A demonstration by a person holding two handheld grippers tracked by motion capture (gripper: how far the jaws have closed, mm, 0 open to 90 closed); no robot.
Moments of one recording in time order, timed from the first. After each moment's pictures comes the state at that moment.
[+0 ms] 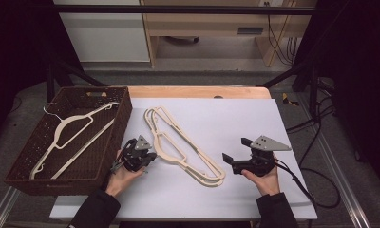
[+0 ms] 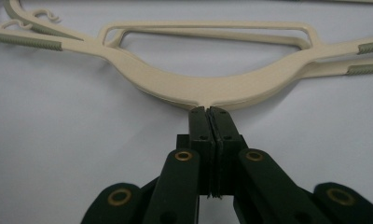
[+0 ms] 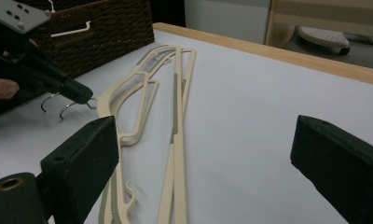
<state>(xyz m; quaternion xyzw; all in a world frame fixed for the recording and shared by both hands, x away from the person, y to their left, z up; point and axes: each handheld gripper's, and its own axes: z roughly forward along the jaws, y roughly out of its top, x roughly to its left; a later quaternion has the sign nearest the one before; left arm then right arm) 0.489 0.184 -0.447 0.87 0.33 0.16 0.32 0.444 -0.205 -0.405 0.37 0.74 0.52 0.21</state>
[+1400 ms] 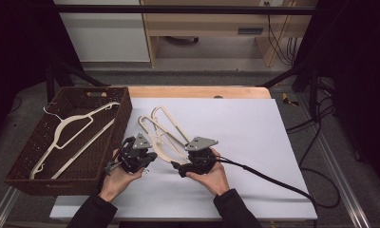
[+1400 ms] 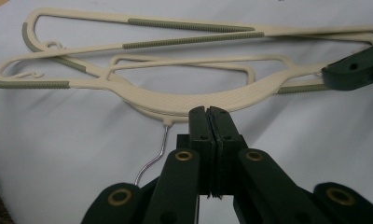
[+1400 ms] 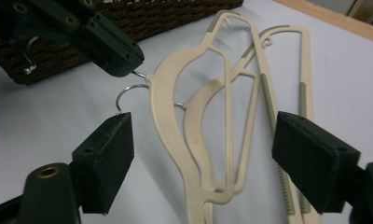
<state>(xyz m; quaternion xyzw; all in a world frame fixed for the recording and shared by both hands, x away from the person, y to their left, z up) 0.462 0.174 -0.399 0.87 0.33 0.16 0.32 0.466 -0.057 -0.426 0.28 0.83 0.46 0.15</state>
